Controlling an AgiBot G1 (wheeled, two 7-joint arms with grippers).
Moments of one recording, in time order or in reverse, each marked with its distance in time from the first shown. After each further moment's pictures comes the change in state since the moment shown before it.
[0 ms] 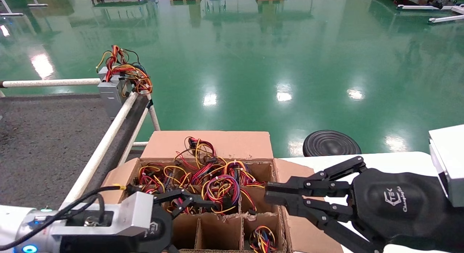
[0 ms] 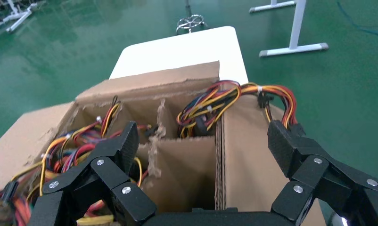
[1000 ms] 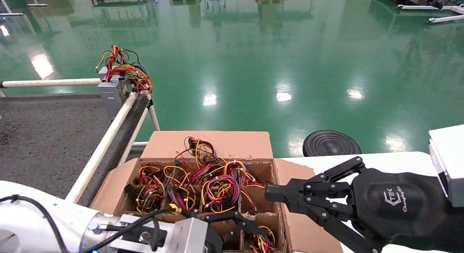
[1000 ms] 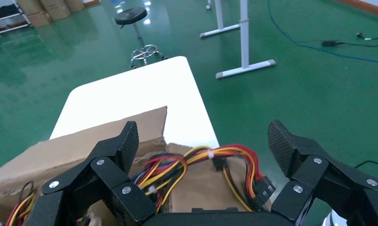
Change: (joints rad) left arm -0.150 0.168 0.384 0.105 -0.193 -0.016 0.202; right arm 0.000 0.000 0.000 0.000 0.000 0.000 0.000
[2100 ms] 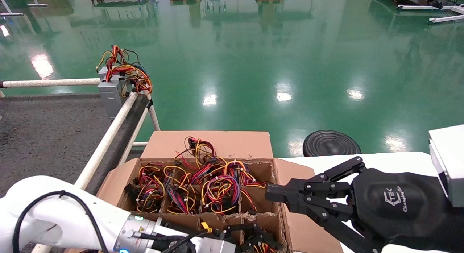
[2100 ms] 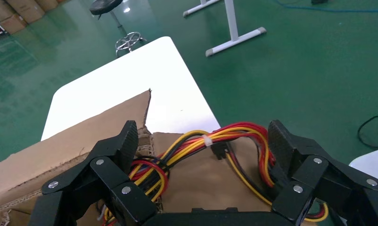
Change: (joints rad) left arm -0.069 0.116 0.167 0.113 -0.009 -0.051 0.172; right arm 0.000 0.000 0.000 0.000 0.000 0.000 0.000
